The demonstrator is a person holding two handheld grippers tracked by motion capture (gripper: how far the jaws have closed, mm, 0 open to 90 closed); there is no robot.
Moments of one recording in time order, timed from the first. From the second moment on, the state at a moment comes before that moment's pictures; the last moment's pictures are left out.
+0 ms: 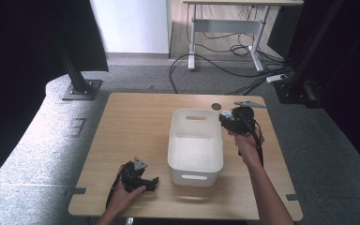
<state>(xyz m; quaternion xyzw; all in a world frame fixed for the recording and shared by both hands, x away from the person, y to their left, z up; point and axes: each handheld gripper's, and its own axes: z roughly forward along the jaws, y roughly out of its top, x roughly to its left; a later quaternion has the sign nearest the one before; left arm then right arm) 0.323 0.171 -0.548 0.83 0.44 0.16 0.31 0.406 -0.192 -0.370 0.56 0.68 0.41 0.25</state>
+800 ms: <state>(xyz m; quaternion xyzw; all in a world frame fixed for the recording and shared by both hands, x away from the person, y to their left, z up) 0.323 0.171 -0.548 0.83 0.44 0.16 0.31 0.413 -0.160 -0.369 0.54 0.69 0.40 0.25</state>
